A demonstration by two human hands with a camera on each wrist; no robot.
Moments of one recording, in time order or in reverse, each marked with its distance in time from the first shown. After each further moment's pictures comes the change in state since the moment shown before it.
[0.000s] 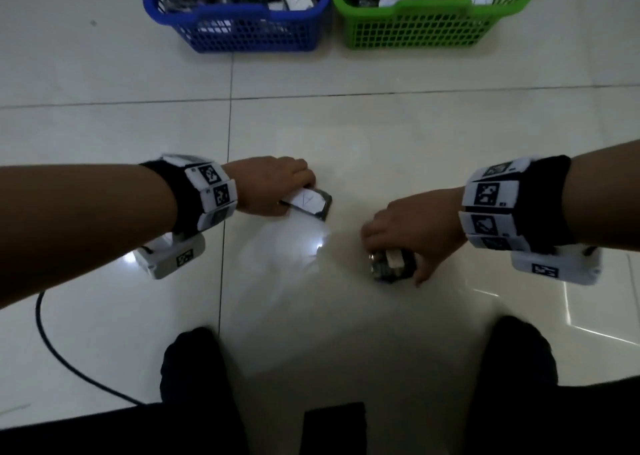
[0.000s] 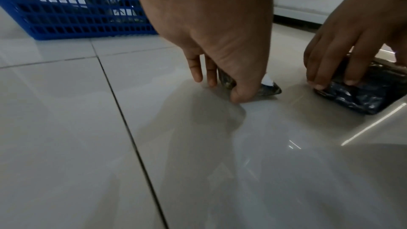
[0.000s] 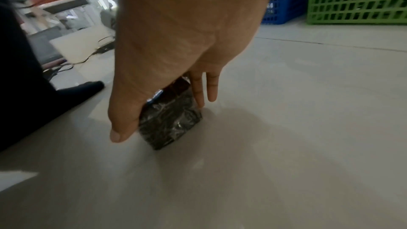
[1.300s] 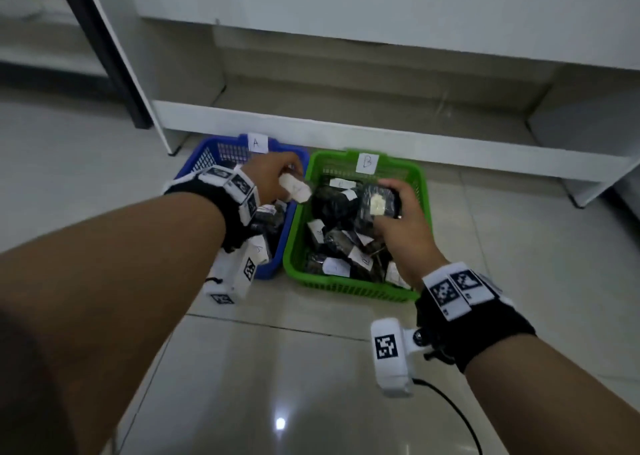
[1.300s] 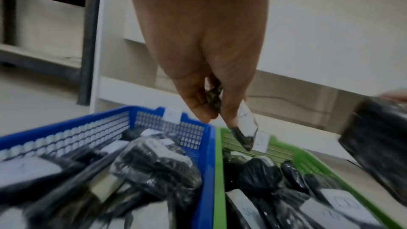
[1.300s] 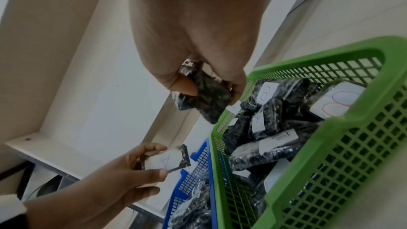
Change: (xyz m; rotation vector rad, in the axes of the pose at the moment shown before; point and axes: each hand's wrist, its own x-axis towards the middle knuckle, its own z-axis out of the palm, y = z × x) left_hand 0.115 -0.109 -0.282 -0.474 0.736 -0.481; right_hand -0.104 0.197 -0.171 1.239 1.638 0.483
